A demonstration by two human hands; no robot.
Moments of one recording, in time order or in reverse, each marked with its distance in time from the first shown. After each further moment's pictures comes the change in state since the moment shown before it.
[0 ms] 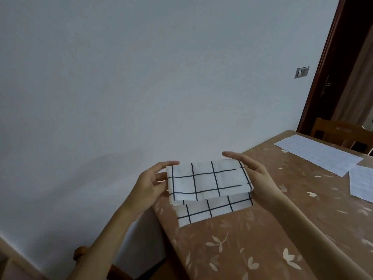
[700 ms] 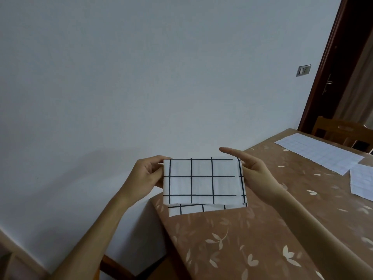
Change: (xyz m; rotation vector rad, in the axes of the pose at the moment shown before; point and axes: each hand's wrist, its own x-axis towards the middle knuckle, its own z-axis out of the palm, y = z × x) left_hand 0.005 0.019 -0.012 0.143 0.011 0.056; right_hand 0.001 -0.005 0.000 -0.203 -0.068 -0.064
